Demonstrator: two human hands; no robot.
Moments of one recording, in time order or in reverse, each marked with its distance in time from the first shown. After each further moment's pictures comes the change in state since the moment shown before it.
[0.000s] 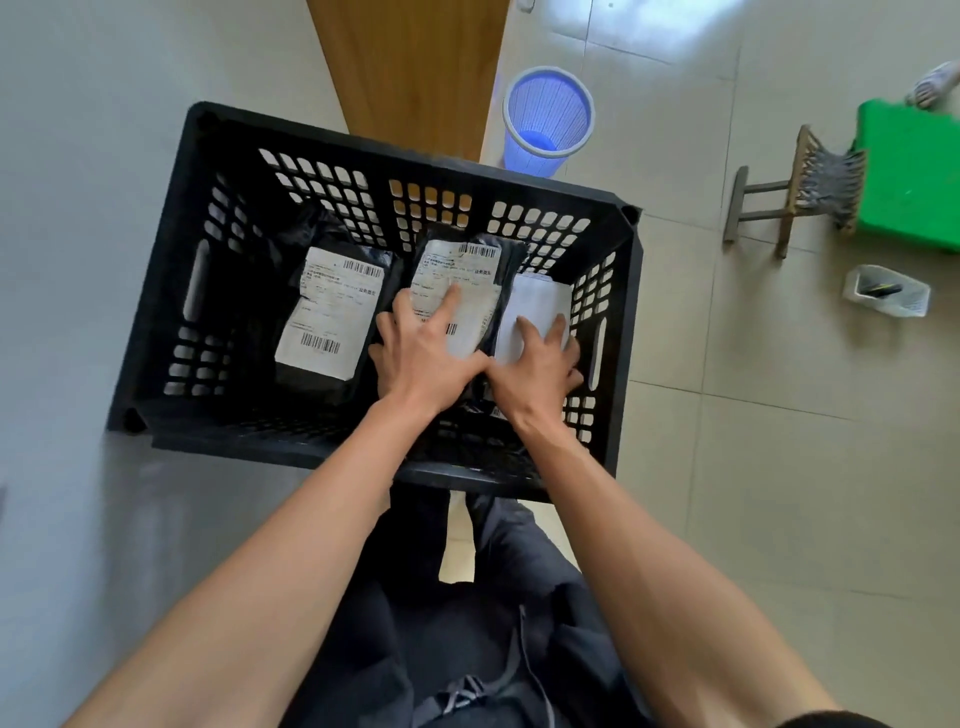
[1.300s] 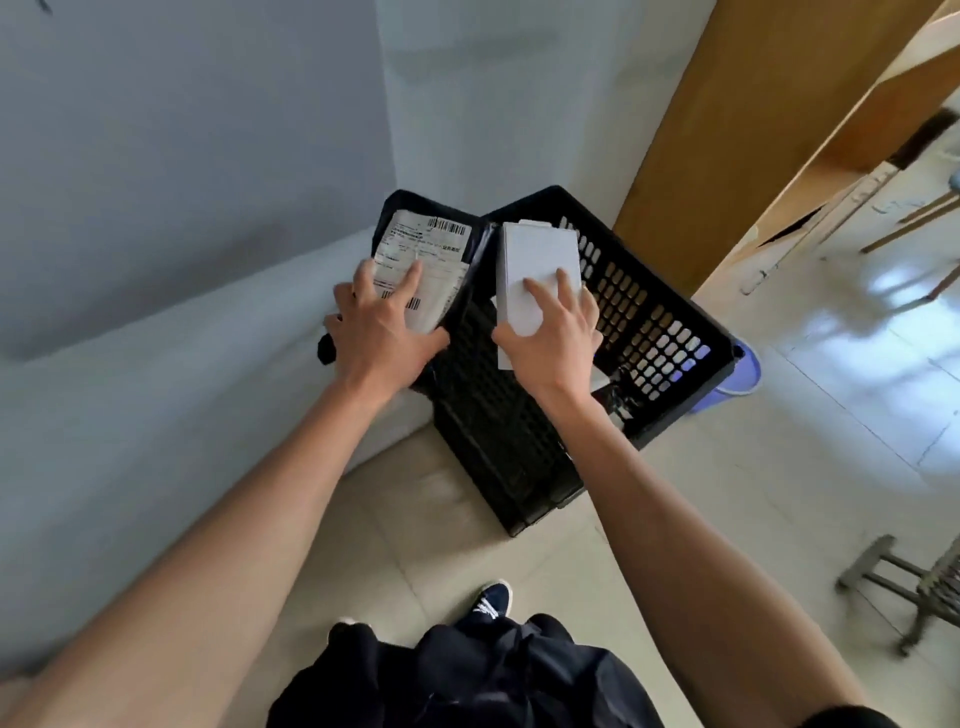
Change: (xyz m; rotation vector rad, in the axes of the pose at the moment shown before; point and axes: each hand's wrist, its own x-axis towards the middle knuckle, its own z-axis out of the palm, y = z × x) left_hand -0.326 -0.033 -0.062 -0.033 0.828 -0.530; right_hand -0.203 -0.032 -0.113 0.052 -0.069 -1.054
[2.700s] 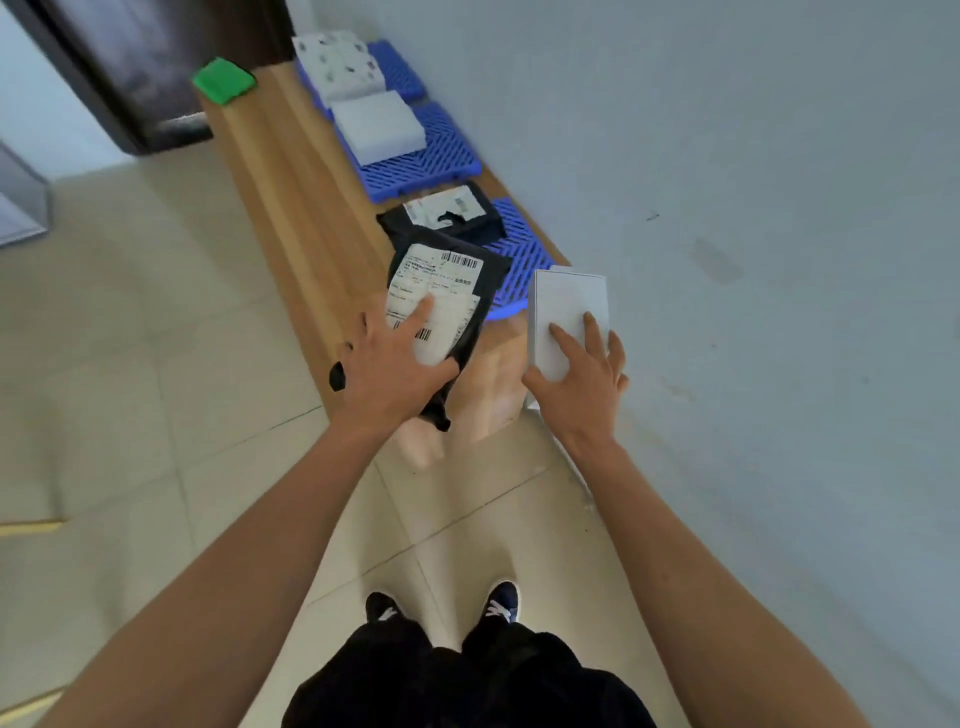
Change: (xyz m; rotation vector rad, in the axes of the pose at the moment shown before) left_hand -0.556 -0.461 -0.287 0.216 0.564 -1.569; right_hand -0.505 -0.474 0.358 0.081 -1.065 -1.236
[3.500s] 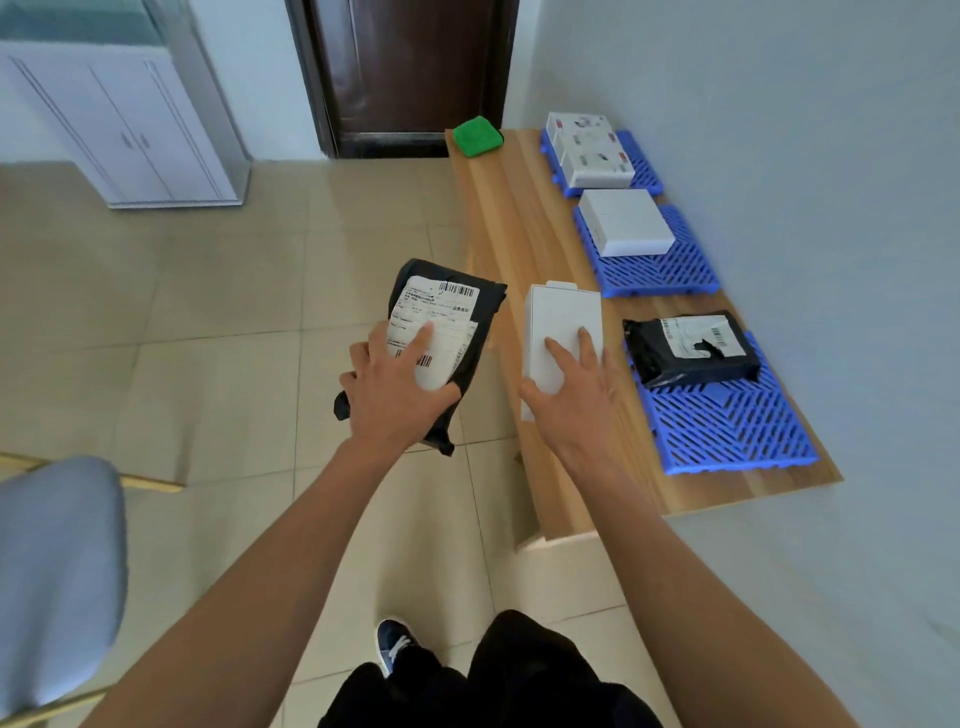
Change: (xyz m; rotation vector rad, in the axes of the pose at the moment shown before) left_hand 0.105 -0.361 -0.133 0.018 0.148 -0.331; right_hand 0.044 -0.344 0.256 -0.025 -0.202 -0.295
